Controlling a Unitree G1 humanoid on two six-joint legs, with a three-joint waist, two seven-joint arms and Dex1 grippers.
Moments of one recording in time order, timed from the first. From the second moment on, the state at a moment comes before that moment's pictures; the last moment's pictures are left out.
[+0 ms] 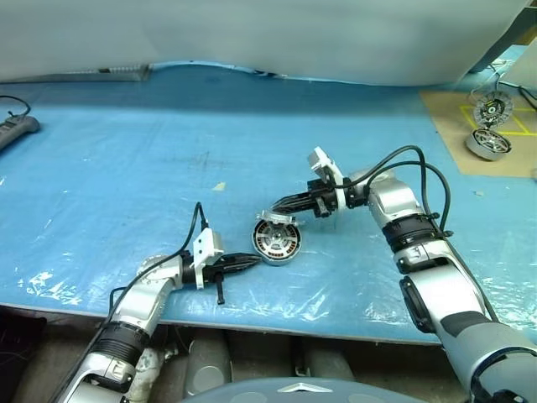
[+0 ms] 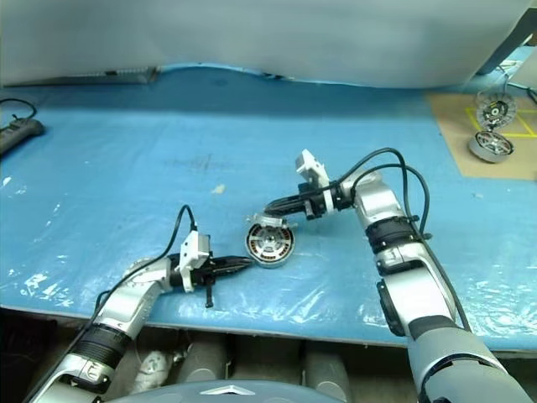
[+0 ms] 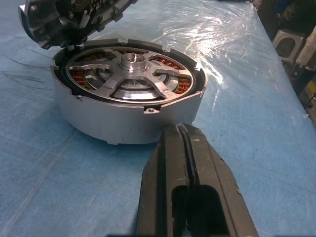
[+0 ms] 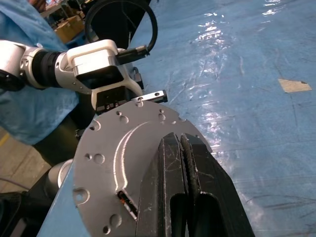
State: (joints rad) left arm -0.17 0.38 -0.19 0.25 -0.31 -0.14 -1.17; right arm -0.82 -0.40 0.21 0.53 0.21 0.39 1.55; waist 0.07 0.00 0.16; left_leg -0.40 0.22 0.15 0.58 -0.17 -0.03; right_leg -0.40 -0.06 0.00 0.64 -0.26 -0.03
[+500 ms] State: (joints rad) left arm -0.19 0.38 -0.13 0.41 -0.33 -0.32 -1.26; right arm -0.61 -0.49 0.32 0.22 0.25 0.44 1.55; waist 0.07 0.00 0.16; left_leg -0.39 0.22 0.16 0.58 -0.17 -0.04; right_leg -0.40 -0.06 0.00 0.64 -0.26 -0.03
